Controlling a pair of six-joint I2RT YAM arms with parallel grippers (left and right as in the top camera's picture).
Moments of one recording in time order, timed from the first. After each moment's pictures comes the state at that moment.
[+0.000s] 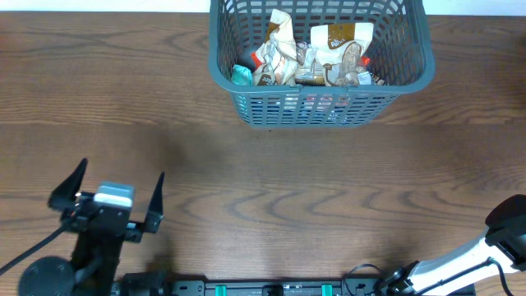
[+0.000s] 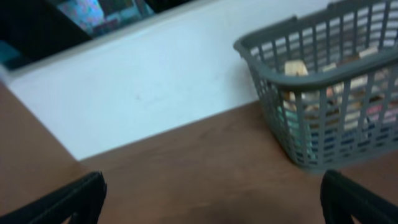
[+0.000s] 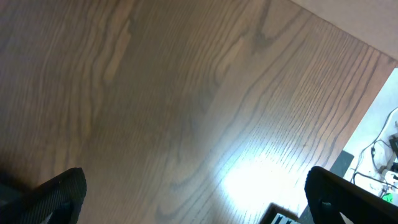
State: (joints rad) left arm 0.04 0.30 0.83 -0.66 0.16 0.33; right arm -0.83 2.00 2.42 -1.68 0.10 0.28
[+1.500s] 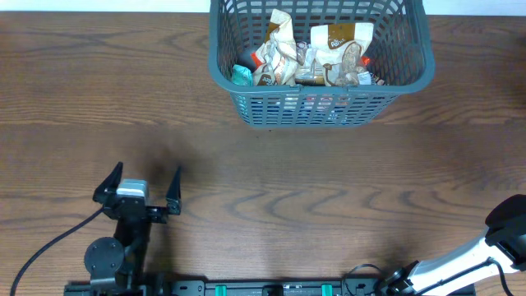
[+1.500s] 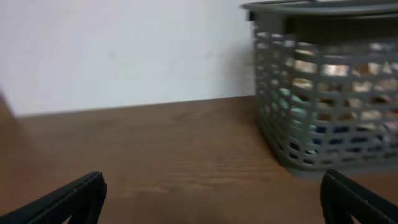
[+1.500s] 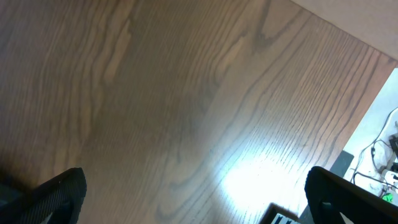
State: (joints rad) left arm 0.05 0.01 0.19 -0.24 0.14 0.03; right arm -0.83 2.00 2.42 -1.68 0.10 0.28
